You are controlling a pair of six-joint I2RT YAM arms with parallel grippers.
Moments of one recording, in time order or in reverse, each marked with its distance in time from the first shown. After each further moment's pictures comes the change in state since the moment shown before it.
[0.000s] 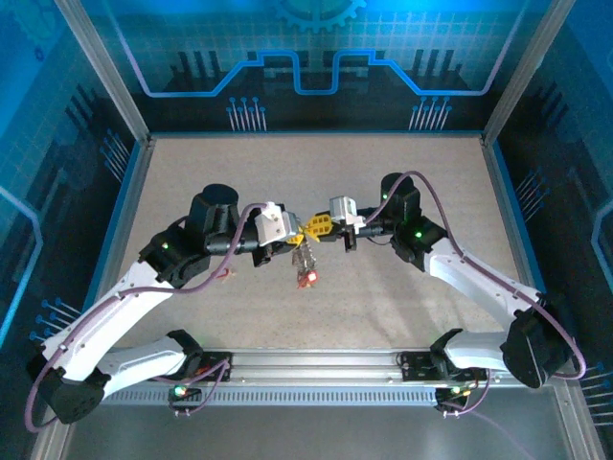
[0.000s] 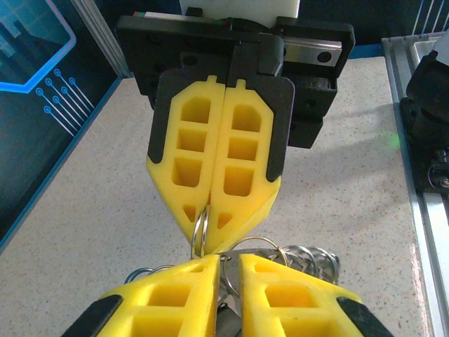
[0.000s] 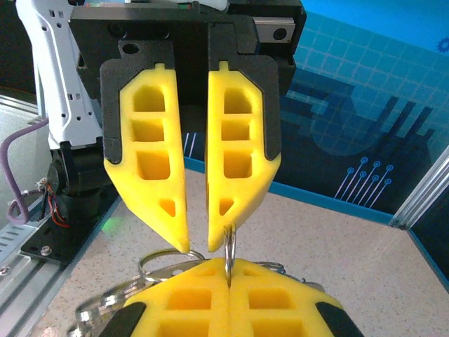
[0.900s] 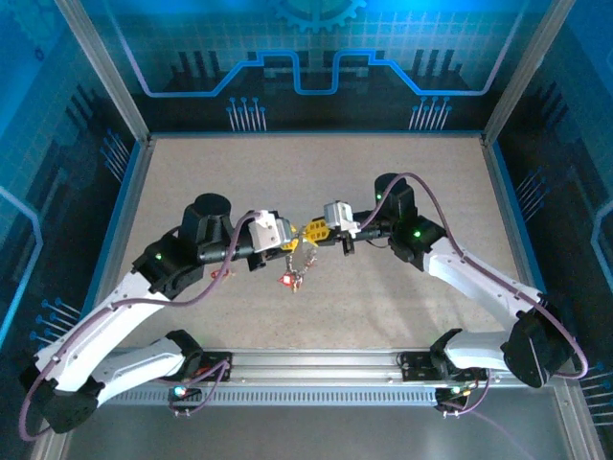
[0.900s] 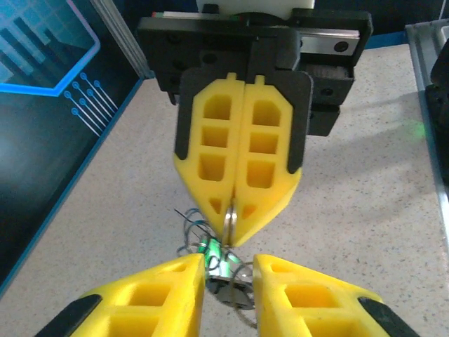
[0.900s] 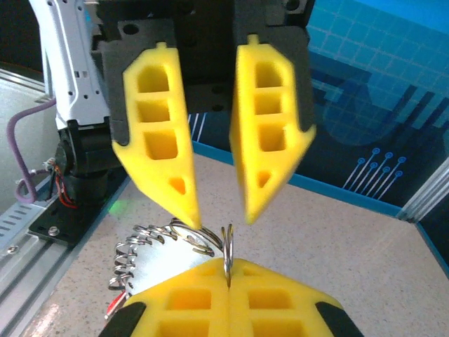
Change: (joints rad) left arm -0.007 -0.080 -0.072 0.033 -0.074 0.037; right arm 0.031 0.000 0.029 -0.128 0.027 -0.100
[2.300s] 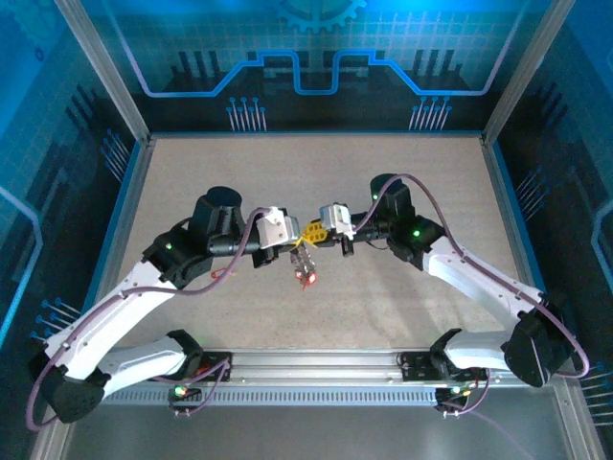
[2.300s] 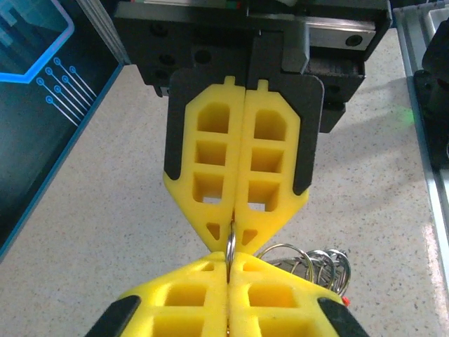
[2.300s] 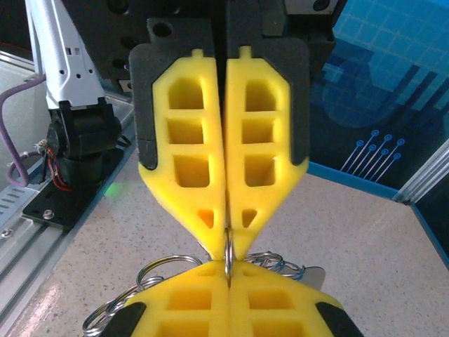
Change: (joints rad) left arm 0.003 0.091 0.057 -0.055 0.036 0.021; right arm 0.019 0.002 0.024 -0.087 0.067 -0.056
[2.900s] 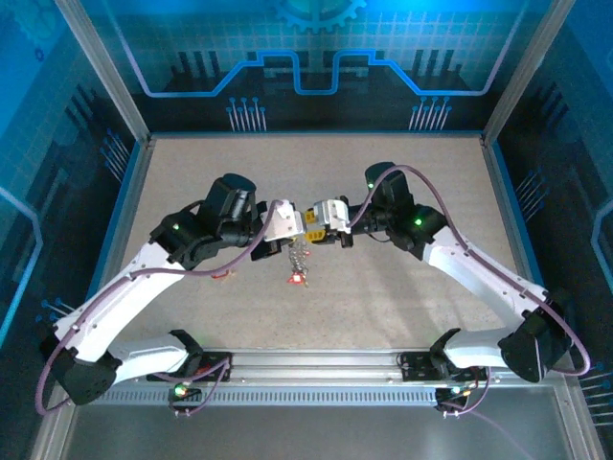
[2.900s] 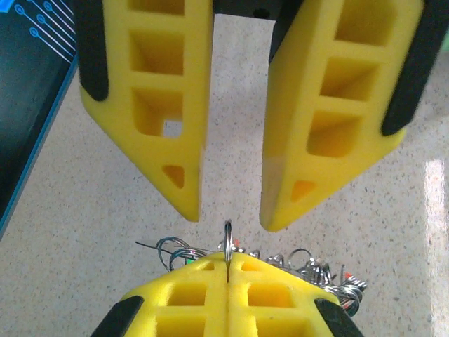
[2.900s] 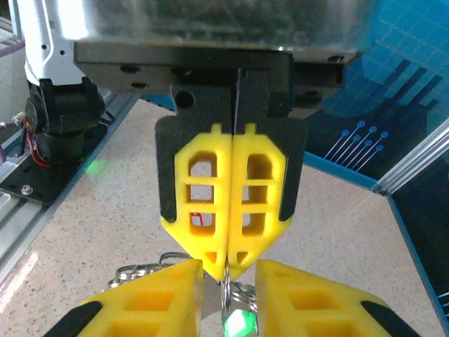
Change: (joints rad) left arm -0.003 0.125 0.178 -0.254 -0.131 0.097; right arm 0.010 0.038 0.159 -0.241 0.083 -0.156
